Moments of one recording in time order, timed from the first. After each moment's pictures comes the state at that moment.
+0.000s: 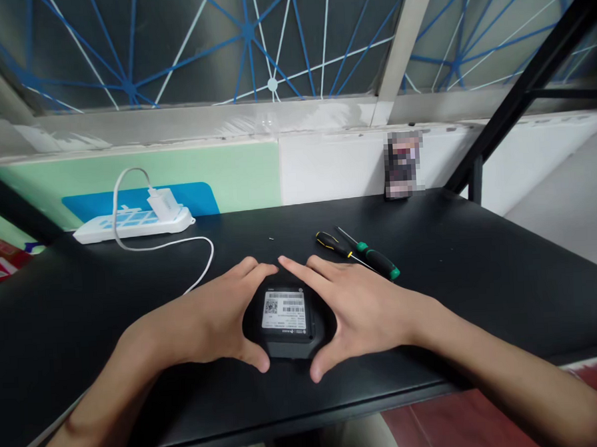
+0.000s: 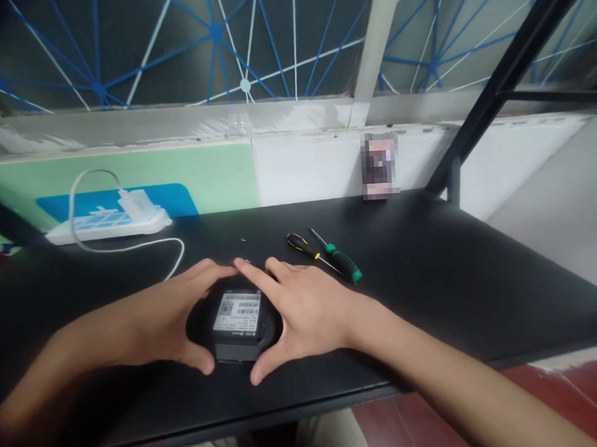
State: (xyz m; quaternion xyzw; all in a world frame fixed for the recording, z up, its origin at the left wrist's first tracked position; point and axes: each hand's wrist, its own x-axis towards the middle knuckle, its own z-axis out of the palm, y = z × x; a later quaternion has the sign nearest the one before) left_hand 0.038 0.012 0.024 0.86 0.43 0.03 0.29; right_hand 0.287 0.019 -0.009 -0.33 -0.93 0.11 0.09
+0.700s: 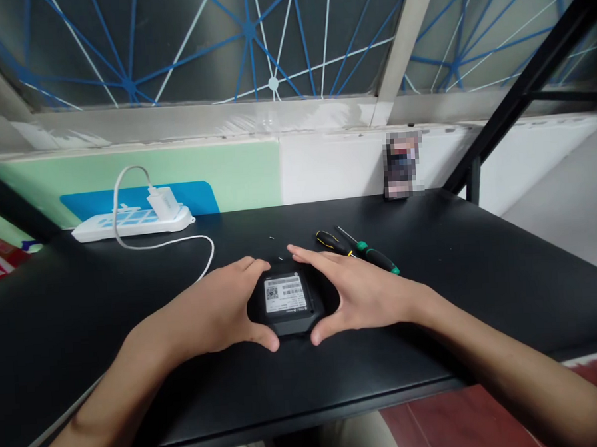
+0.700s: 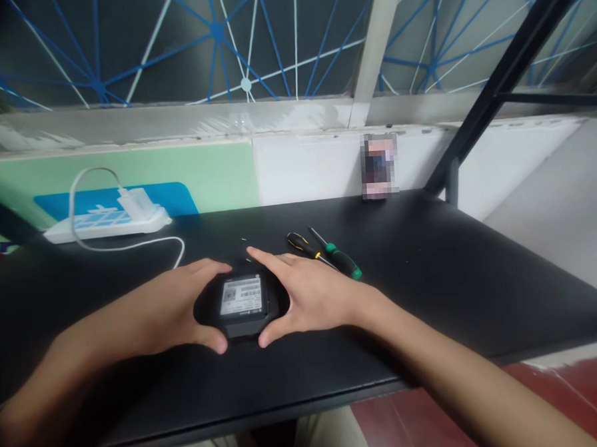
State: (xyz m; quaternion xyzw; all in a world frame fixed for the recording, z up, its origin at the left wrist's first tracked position) left_hand 0.046 0.014 0.025 0.86 0.48 0.02 0.18; right_hand 0.300 0.035 -0.020 -0.36 -0.90 0.20 0.14
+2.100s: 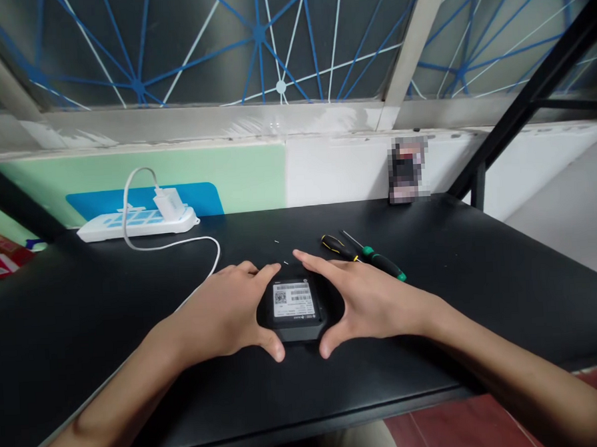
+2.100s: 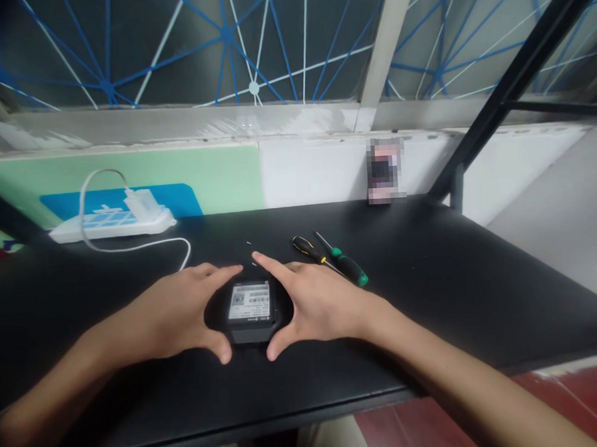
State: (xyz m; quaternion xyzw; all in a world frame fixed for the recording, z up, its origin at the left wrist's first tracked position) left_hand 0.044 0.018 0.011 0.87 0.48 -0.01 0.11; right_hand 0.293 0.028 -0.014 -0.39 -0.90 0.17 0.11
